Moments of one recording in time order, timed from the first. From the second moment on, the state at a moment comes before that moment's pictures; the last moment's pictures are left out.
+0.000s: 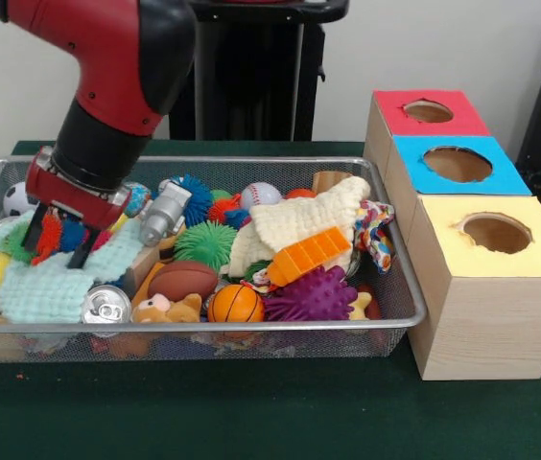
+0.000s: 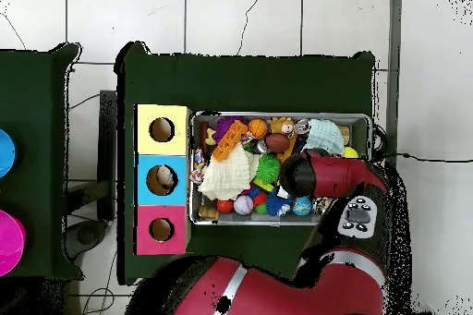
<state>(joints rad) -0.24 -0.29 -0.36 1.35 -0.33 0.25 1.85</state>
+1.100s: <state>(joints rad) -0.62 -0.32 0.06 1.37 -0.44 0.17 1.85</state>
